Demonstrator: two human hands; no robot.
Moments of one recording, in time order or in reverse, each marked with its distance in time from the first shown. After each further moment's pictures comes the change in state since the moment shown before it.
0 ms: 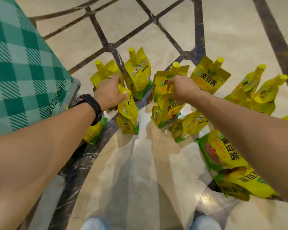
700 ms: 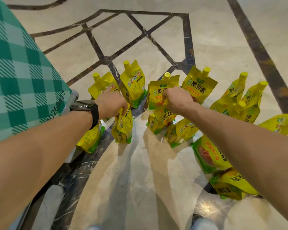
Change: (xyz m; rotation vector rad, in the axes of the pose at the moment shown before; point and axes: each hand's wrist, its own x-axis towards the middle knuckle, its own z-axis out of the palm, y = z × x) left_hand 0.002 0.013 -0.020 0.628 -0.333 0.453; right_hand -0.024 -0.005 -0.004 -0.207 0.060 -0.007
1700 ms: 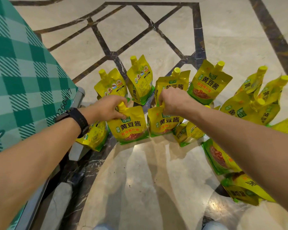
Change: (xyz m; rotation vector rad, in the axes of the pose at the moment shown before) left_hand -0.016 -0.020 0.036 -0.724 0.108 -0.079; right_hand 0.013 -0.033 0.008 -0.035 -0.083 -0.101
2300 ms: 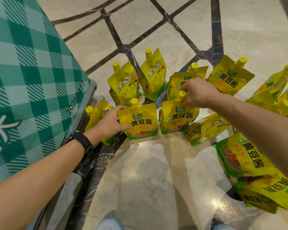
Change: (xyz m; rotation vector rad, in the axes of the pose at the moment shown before) left_hand -0.045 -0.039 0.065 -0.601 0.155 -0.234; right_hand 0.006 0.030 -0.003 0.176 0.016 -0.043
